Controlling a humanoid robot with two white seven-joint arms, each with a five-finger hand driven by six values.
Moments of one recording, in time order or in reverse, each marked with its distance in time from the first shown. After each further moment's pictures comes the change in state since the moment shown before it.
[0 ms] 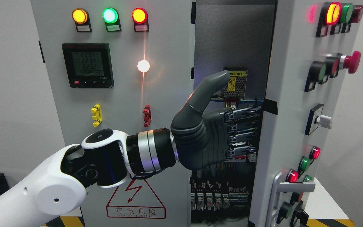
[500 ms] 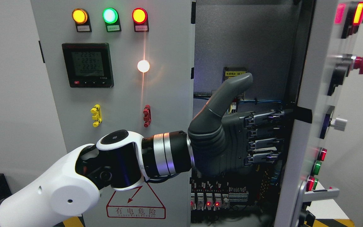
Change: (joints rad) left arm -0.014 -0.062 -0.026 0.003 -0.006 0.001 -0.004; right arm 0.000 0.000 0.000 0.000 0.000 0.000 0.000
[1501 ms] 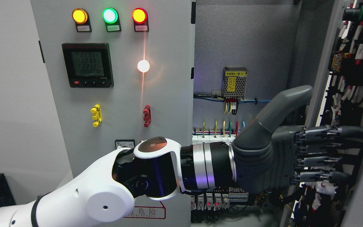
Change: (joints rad) left arm -0.028 -0.167 -0.035 0.040 -0.026 -0.002 0.007; right arm 0.000 0.000 0.000 0.000 0.000 0.000 0.000
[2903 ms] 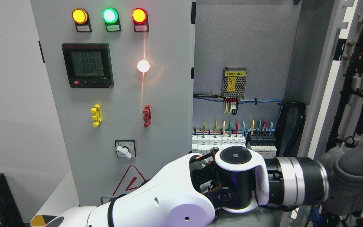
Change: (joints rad) left arm -0.026 -0.339 -0.012 0.221 -0.210 0.059 0.008; right arm 0.000 0.000 0.000 0.000 0.000 0.000 0.000
